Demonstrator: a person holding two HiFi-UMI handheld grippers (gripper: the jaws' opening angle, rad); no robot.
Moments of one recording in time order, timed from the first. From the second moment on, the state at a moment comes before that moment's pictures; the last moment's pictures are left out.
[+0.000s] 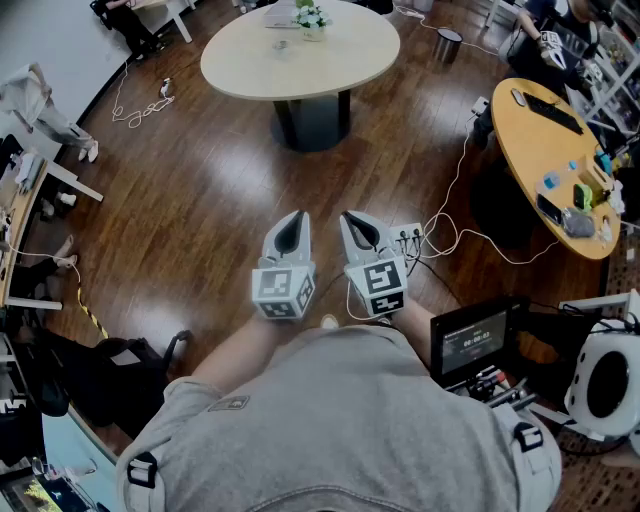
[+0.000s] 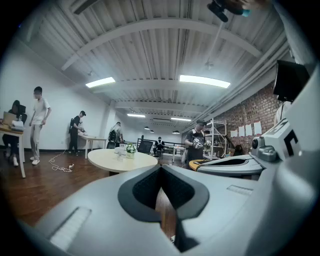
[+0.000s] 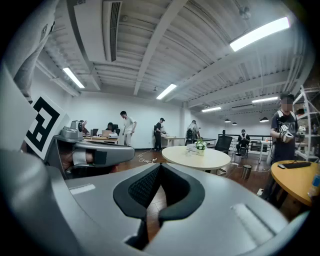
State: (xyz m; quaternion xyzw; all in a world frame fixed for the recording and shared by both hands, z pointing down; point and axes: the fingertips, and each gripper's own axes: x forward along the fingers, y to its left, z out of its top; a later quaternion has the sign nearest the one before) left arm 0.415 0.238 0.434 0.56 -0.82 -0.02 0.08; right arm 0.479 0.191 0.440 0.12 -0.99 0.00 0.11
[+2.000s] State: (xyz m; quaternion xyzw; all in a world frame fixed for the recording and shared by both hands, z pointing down) left arm 0.103 0.191 0.444 0.41 -0.91 -0.04 0.09; right arm 0.153 0.120 0.458 -0.04 -0.99 0.01 0.12
